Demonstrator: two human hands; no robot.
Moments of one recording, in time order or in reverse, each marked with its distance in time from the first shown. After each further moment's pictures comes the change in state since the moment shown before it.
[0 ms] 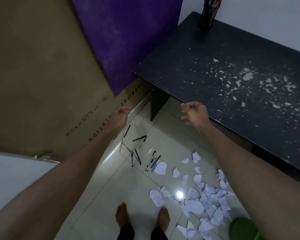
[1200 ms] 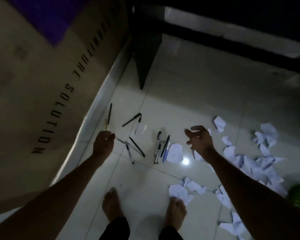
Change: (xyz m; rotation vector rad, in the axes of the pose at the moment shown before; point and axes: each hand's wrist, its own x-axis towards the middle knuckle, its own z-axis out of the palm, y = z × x) left_hand 0.209 -0.406 0.083 0.371 -0.073 -0.145; right_hand 0.104 0.388 0.179 0.091 0.196 0.371
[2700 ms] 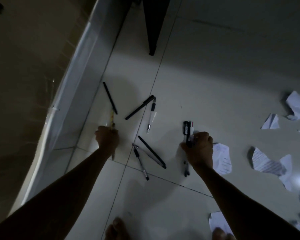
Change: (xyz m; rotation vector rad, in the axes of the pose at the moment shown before) left_hand 0.211 -0.149 0.135 0.324 0.097 -0.168; right_hand 0.156 0.200 0.199 -0.357 0.191 -0.054
